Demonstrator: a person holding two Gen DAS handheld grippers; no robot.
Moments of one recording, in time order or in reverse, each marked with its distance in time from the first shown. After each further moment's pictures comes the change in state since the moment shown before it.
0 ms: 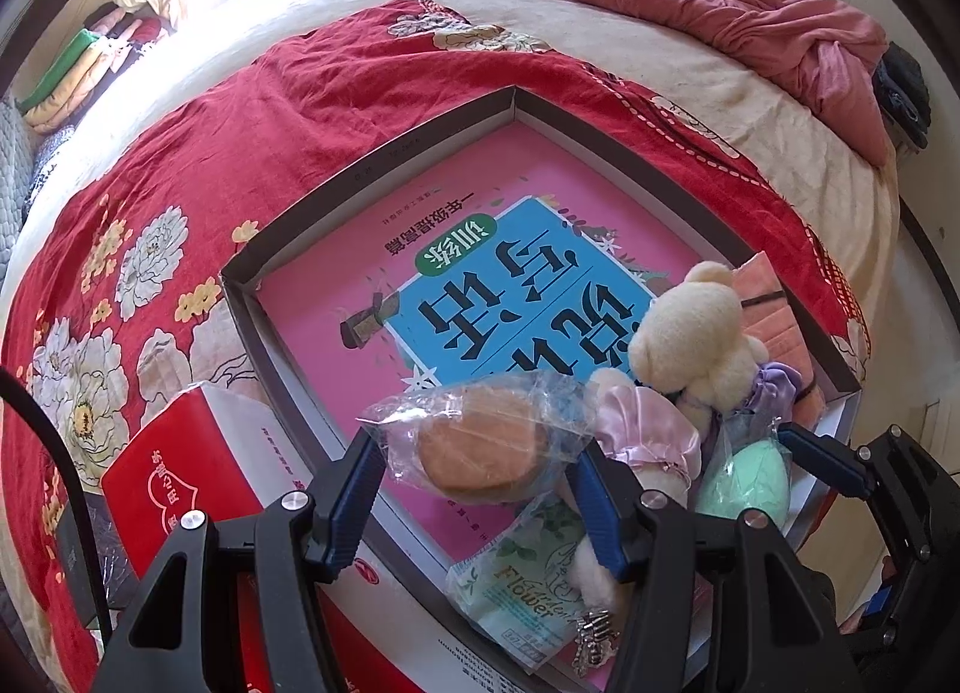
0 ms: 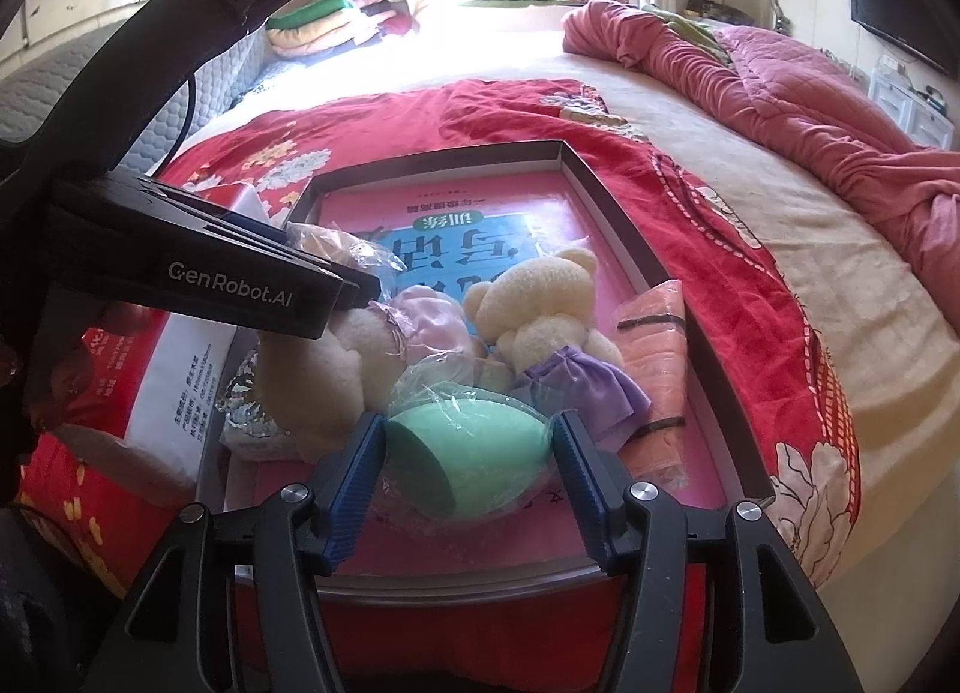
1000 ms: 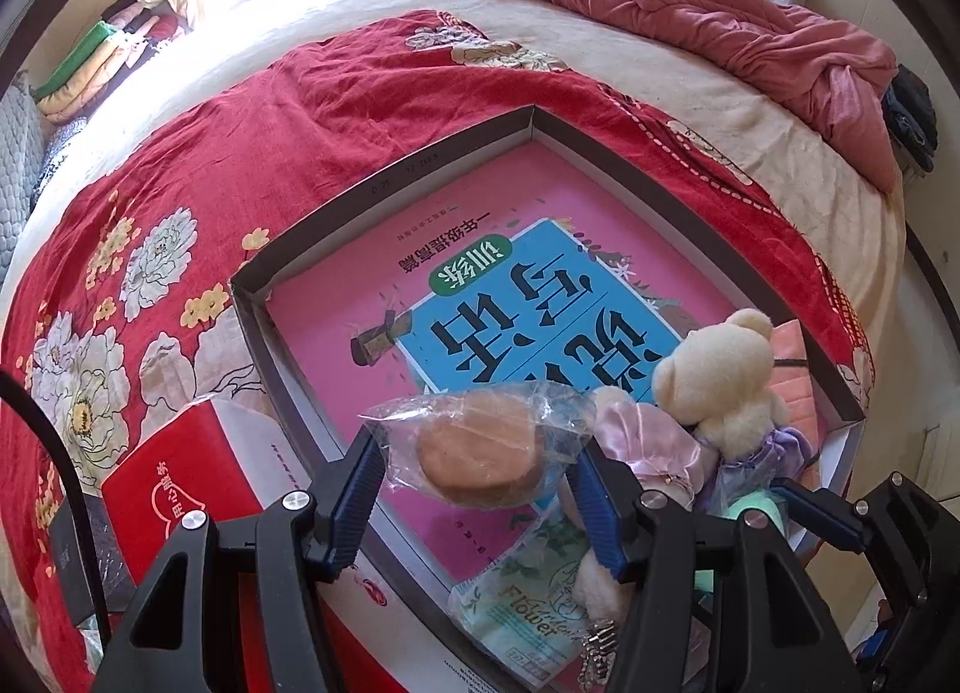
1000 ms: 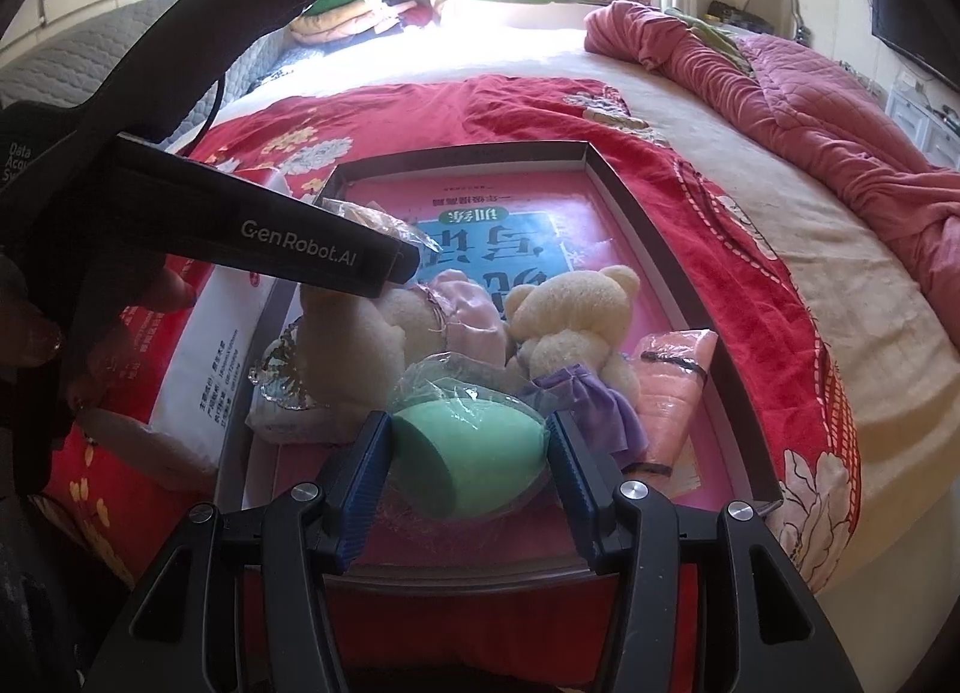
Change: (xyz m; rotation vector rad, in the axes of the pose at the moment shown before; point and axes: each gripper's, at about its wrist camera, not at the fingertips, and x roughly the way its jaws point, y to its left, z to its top) left arm 0.002 0.004 0.004 -0.036 -0.033 0.007; right arm -0.002 0.013 0.000 -0.063 0.020 0.011
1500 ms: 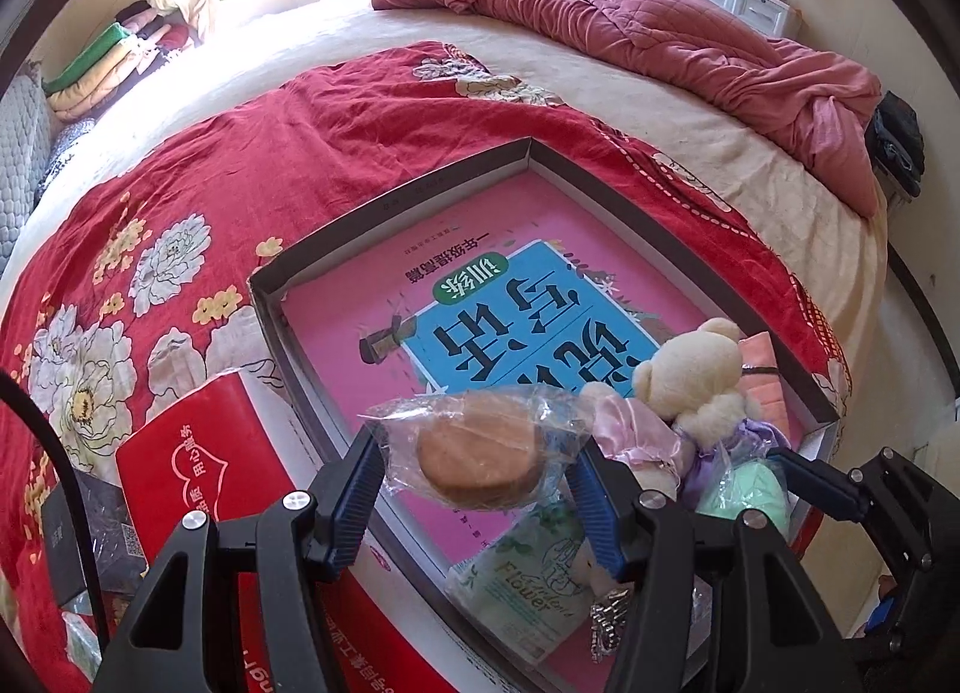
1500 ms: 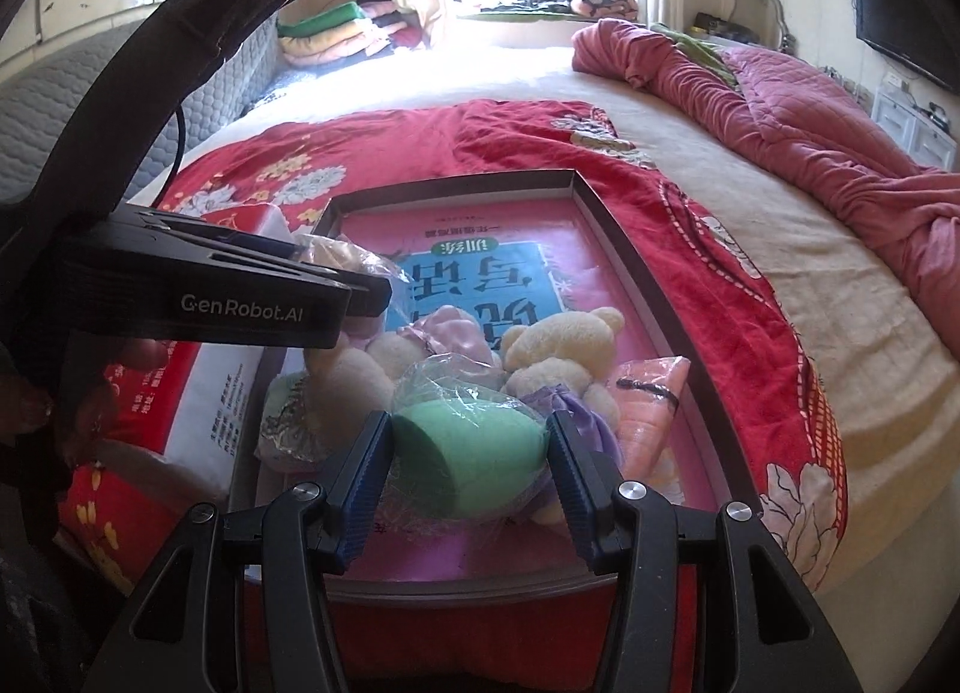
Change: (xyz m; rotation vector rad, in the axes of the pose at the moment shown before) left arm -0.020 0.007 -0.014 -0.031 -0.093 -0.030; right arm -0.010 -0.005 0.005 0.036 -0.041 -0.022
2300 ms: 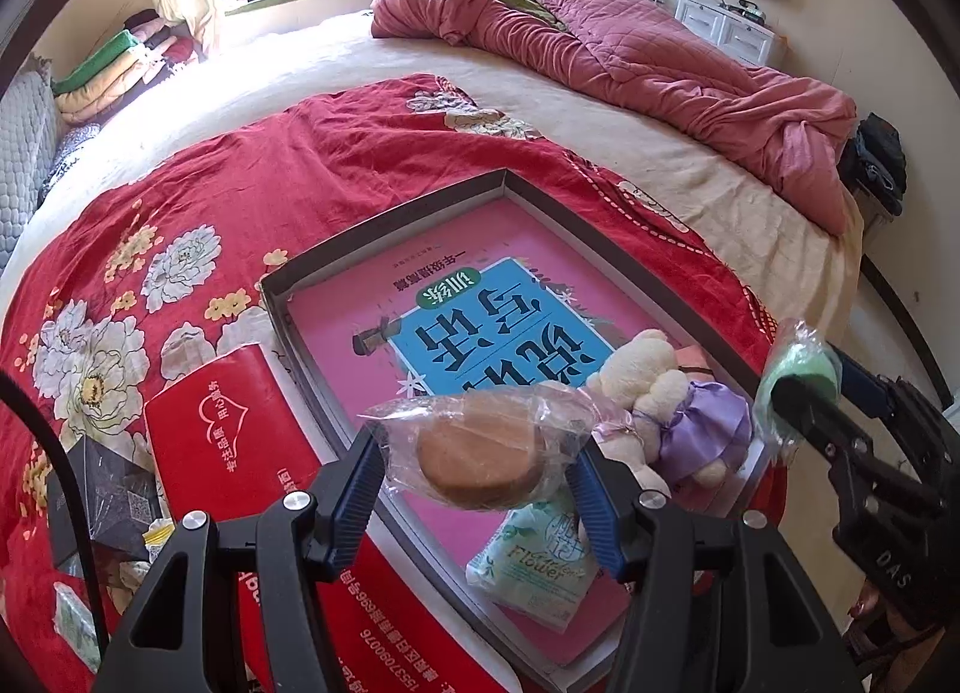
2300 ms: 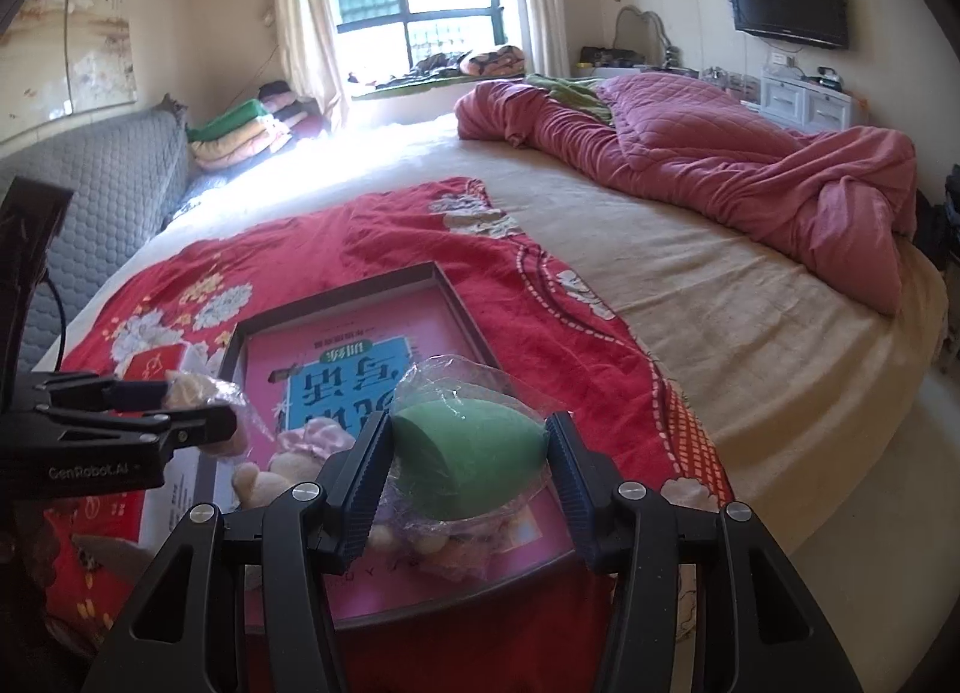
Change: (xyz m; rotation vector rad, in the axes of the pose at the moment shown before) left arm -0.035 -0.007 -0.018 -0.016 -0.070 -0.036; right arm -0.048 -0.051 0.008 0.176 -0.169 -0.128
